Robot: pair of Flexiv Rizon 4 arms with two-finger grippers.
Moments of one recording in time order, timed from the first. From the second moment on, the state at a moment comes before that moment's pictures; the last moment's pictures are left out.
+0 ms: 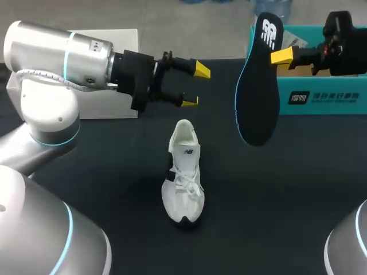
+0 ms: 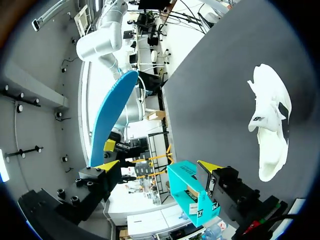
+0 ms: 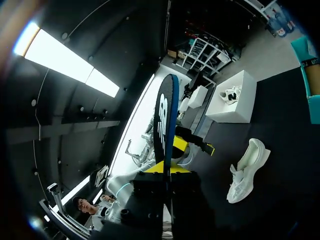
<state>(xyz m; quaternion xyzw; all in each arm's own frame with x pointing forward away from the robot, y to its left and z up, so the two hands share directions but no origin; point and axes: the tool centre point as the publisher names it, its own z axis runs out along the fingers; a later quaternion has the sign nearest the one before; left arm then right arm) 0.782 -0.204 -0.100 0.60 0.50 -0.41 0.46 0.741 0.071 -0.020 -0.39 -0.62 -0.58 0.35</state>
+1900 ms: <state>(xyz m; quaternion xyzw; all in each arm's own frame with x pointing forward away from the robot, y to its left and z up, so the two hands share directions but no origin) 0.756 -0.262 -0.085 0.57 0.43 -0.43 0.54 0.809 0.106 -0.078 -0.51 -0.57 -0.44 0.47</state>
